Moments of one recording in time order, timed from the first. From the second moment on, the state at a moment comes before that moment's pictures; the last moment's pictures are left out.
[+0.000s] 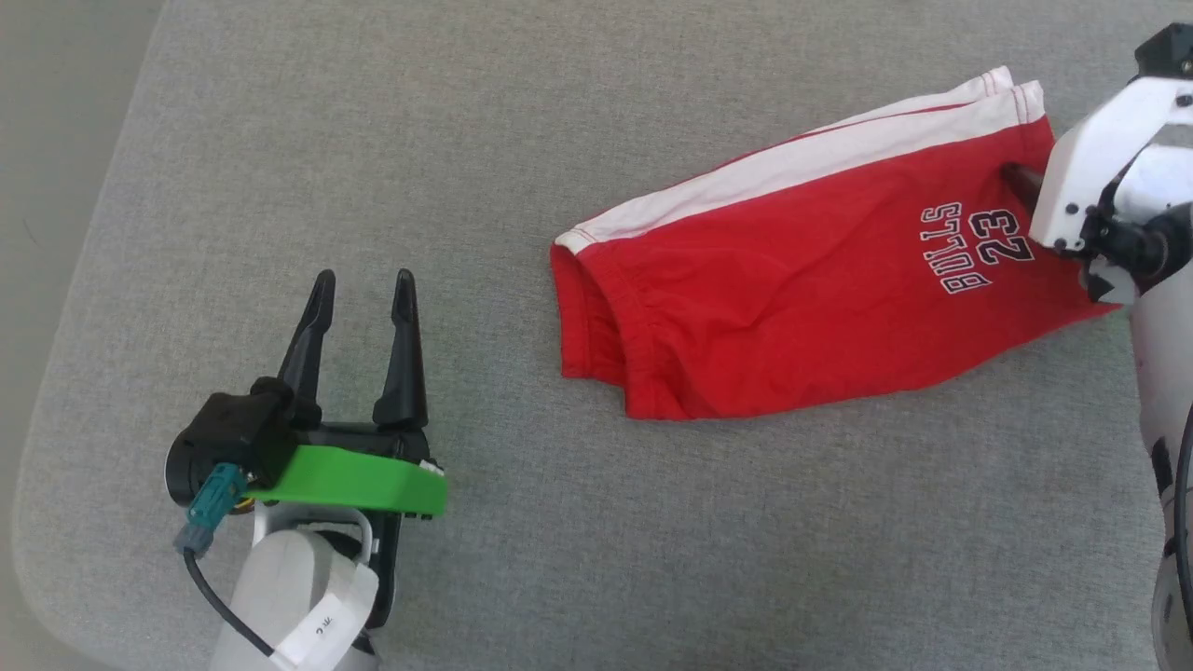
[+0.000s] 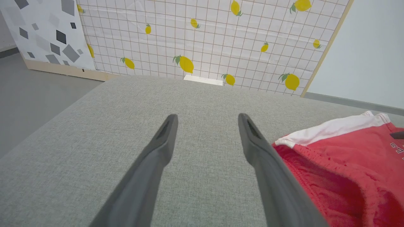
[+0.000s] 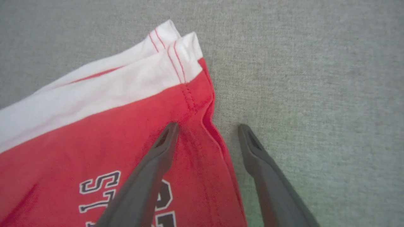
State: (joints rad) left arm -0.21 0.05 -0.06 0.04 -0.24 -0.09 -0.26; right arm -0.98 -0.20 -0.18 0.94 0.13 0.13 0.61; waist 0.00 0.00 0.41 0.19
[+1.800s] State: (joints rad) left arm -0.15 0.05 -0.11 0.10 -0.21 -0.10 -0.26; right arm -0.60 -0.23 0.34 0.21 0.11 0.13 0.81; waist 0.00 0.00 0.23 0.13
